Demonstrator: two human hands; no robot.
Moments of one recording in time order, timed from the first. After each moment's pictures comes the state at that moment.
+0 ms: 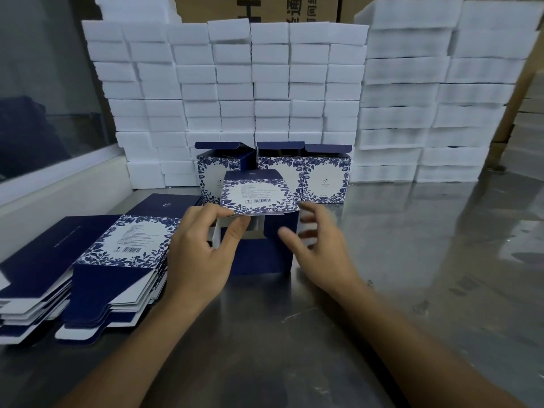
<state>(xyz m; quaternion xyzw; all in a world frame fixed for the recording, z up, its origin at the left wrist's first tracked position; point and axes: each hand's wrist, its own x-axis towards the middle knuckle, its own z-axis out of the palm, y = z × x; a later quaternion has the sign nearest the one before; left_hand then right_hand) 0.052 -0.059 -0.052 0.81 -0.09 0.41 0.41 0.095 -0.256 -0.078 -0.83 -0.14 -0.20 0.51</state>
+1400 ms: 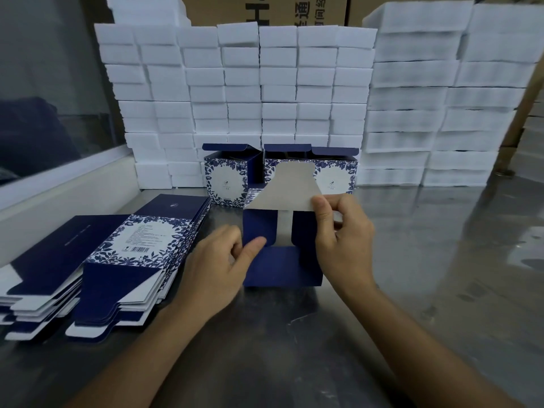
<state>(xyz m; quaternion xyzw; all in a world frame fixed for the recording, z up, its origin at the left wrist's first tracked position) 0.057 -0.054 -0.068 0.86 -0.17 0.37 0.31 0.079 -0.245 -0.046 -0.73 -0.13 -0.41 0.53</state>
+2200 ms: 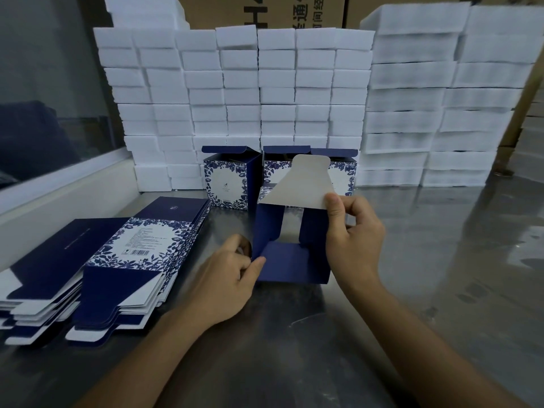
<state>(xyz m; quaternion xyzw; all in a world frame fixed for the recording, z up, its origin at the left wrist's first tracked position) 0.067 -0.054 -0.087 0.89 -0.20 0.27 0.32 0.084 -0.251 -0.047 -0.69 -0.09 -0.42 0.58</state>
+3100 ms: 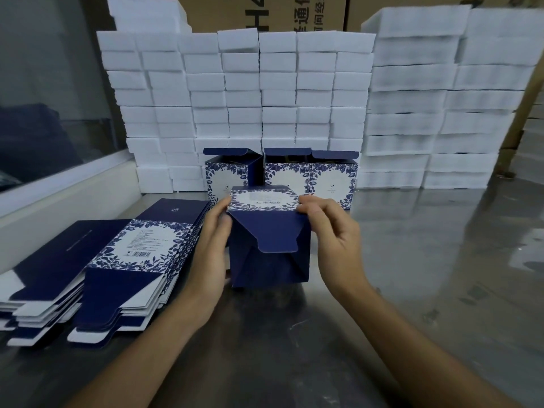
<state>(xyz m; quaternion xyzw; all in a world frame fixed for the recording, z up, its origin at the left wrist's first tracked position) 0.056 -0.065 -0.053 0.65 -0.08 0.18 0.73 0.076 -0.237 -0.045 -0.65 -0.20 -0.28 0.68</state>
